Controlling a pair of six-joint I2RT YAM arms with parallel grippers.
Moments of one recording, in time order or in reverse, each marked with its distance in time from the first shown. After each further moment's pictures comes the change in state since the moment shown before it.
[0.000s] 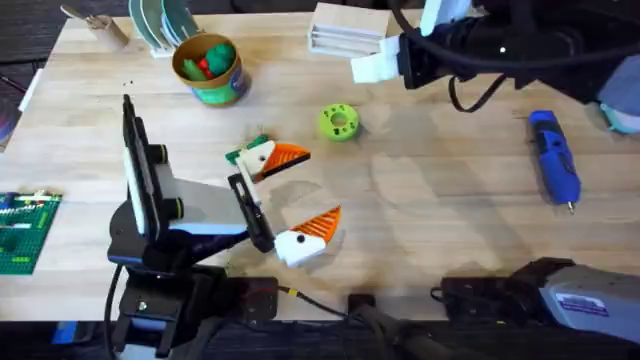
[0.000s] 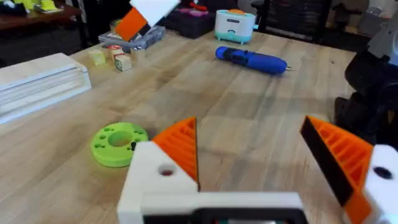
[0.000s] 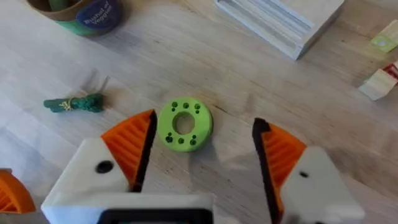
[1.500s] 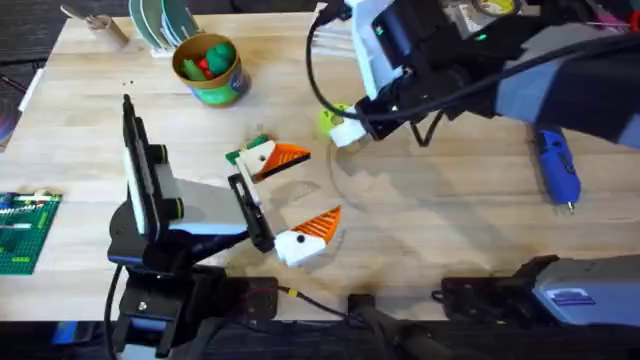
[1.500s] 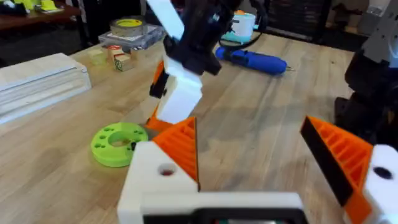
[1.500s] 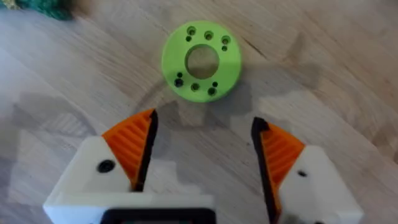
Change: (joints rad) left arm 0.000 0.000 0.000 0.000 0.000 0.000; right arm 0.173 0.187 0.004 -0.148 0.136 -0.085
